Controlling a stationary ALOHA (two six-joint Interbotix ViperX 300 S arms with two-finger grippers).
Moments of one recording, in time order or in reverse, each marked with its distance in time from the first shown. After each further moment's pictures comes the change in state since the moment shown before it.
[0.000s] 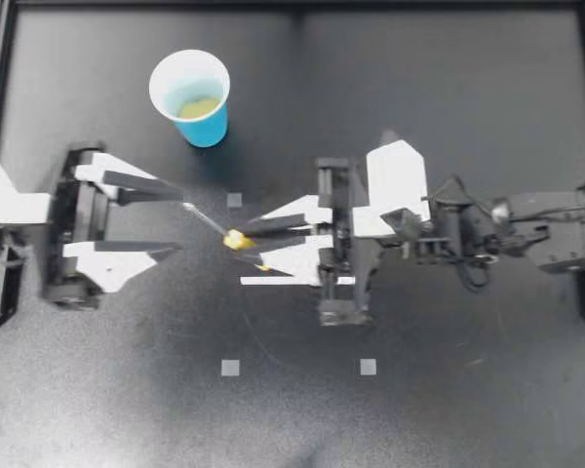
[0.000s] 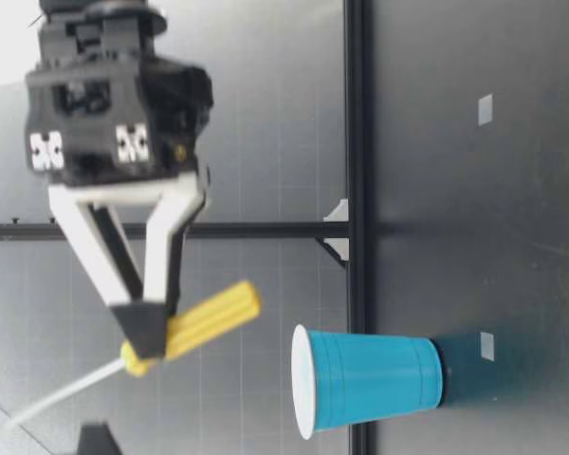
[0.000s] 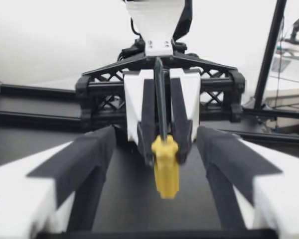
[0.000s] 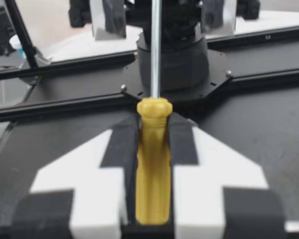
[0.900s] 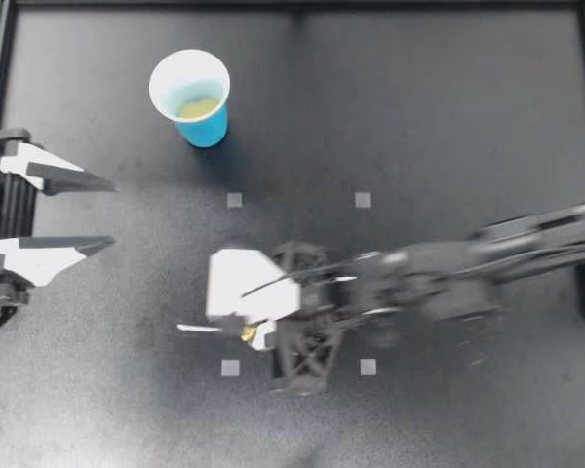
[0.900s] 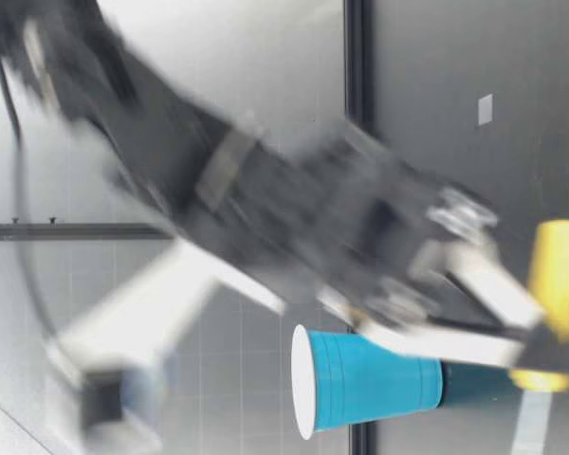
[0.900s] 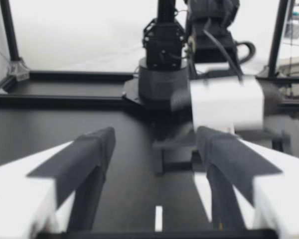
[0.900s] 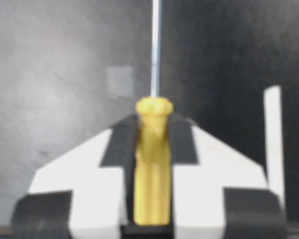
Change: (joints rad) left arm 0.000 -0.420 0.107 -0.037 0.380 0.115; right arm 0.121 0.192 -0.333 -0.002 0.979 0.075
